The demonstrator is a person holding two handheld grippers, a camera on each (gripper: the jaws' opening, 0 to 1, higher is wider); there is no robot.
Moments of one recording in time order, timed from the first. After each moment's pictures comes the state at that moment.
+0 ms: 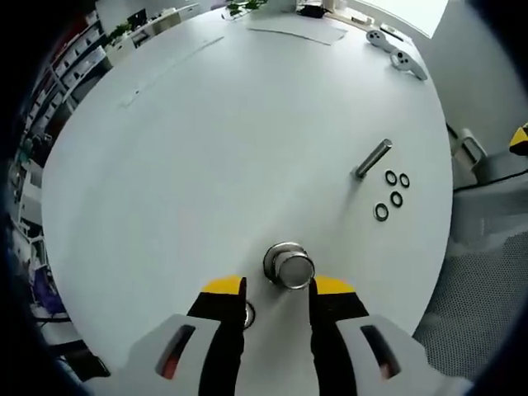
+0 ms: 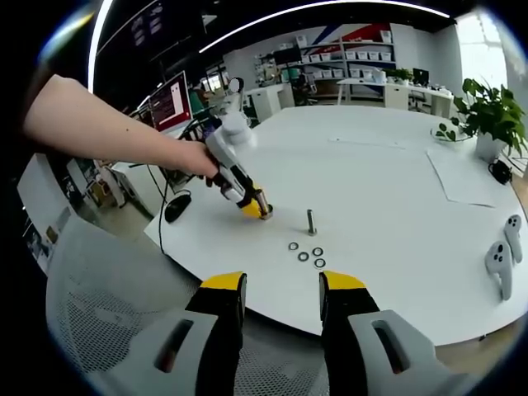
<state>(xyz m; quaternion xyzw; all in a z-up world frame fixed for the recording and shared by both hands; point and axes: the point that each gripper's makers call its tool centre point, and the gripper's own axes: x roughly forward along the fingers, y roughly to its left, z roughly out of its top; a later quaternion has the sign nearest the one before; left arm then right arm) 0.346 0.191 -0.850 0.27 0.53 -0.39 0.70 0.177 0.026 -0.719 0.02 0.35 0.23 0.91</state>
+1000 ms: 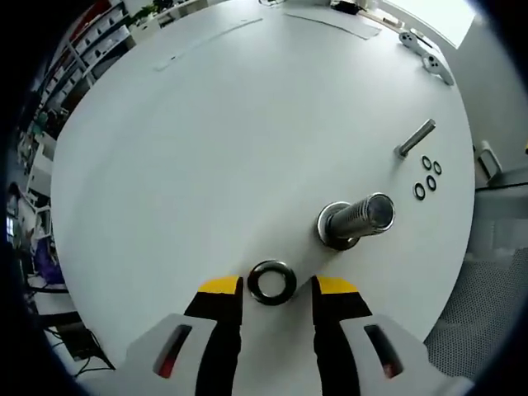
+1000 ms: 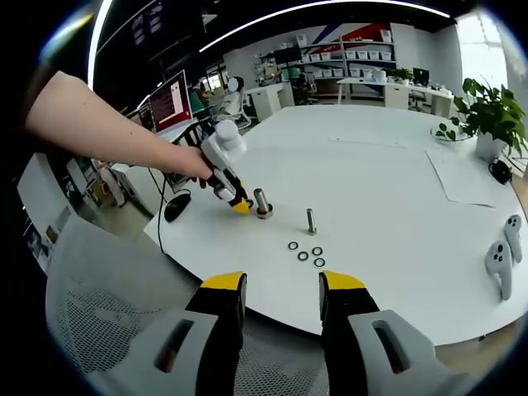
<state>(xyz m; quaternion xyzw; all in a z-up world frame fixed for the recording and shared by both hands) 0.357 0.230 -0.864 0.26 0.55 -0.34 0.72 0.177 0.026 -0.720 0.02 0.35 0.23 0.91</state>
